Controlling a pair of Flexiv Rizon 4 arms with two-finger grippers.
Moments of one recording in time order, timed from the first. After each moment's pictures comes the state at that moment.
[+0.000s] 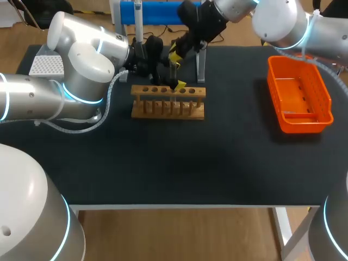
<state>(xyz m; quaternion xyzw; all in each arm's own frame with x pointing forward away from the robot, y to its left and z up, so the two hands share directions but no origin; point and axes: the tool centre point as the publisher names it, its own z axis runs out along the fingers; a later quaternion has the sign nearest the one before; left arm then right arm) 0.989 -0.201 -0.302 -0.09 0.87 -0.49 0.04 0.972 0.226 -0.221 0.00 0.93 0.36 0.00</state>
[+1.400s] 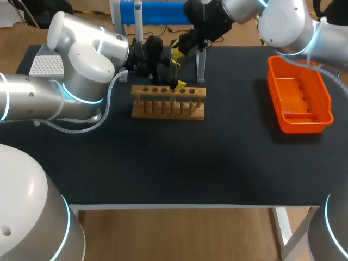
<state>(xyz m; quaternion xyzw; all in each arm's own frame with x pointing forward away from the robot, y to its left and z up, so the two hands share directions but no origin) 0.989 -0.201 -0.302 -0.09 0.87 -0.49 0.04 0.969 0.219 -0.202 0.01 0.92 0.39 0.03</state>
